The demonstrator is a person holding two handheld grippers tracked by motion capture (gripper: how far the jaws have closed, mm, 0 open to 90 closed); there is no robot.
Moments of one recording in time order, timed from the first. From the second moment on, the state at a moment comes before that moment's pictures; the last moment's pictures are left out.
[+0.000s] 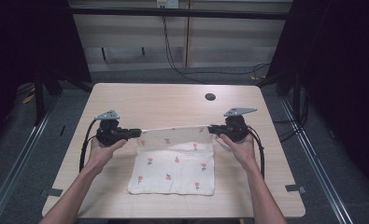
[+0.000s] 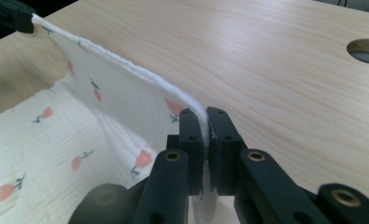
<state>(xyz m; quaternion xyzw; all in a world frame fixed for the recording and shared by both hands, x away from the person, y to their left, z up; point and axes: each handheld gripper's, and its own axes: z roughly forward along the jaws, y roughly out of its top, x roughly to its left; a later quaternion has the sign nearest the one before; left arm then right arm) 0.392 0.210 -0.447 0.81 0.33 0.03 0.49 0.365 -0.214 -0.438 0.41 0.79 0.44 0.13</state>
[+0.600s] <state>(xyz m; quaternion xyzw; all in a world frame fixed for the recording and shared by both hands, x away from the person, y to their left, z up) 0.399 0.211 -0.458 0.80 0.37 0.05 0.47 0.383 -0.220 -0.451 0.45 0.78 0.41 0.15</state>
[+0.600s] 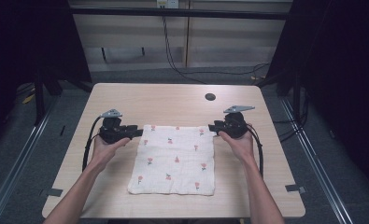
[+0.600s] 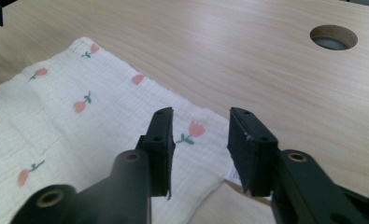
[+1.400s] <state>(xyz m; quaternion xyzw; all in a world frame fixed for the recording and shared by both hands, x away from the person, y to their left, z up) 0.289 0.223 -0.447 0.83 0.32 0.01 0.46 0.242 -0.207 -0.471 0.37 0.84 0.39 0.04</state>
